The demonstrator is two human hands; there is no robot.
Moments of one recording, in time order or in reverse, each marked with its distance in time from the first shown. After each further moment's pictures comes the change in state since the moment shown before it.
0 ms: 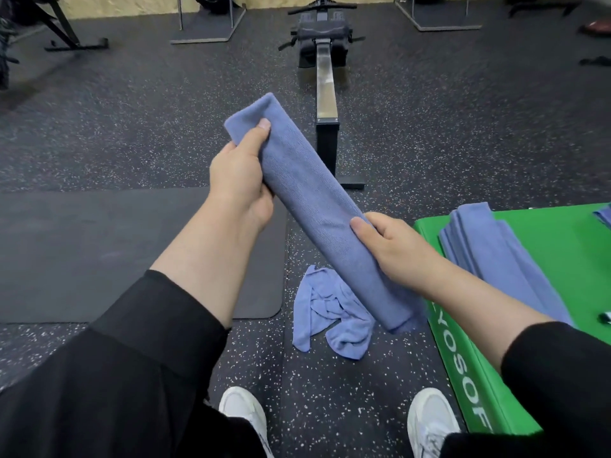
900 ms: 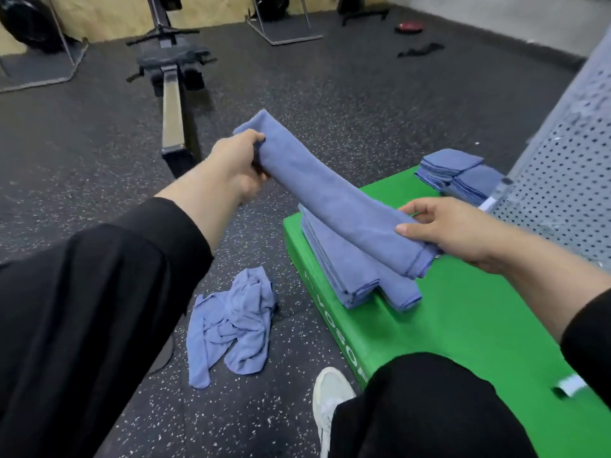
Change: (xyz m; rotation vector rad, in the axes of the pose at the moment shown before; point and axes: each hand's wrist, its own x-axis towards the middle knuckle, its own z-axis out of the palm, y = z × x) left_hand -0.023 -0.167 0.233 0.343 -0.348 -0.342; right_hand -0.183 0.144 -0.254 0.134 0.208 0.488
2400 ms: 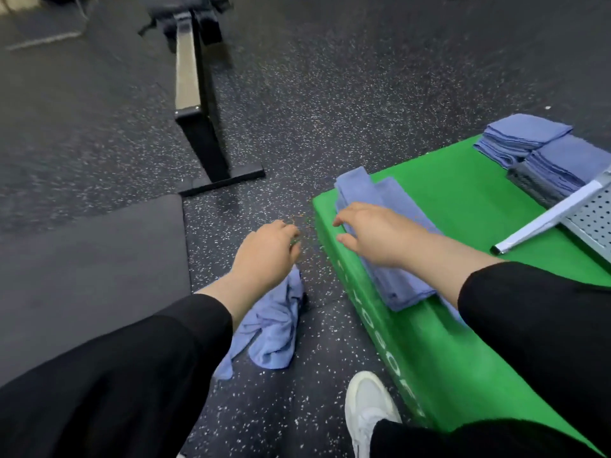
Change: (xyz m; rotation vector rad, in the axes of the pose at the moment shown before) left_hand 0.050 -0.159 -0.130 1.745 -0.219 0.567; right_hand 0.149 -0.002 0.157 -0.801 -0.194 -0.308
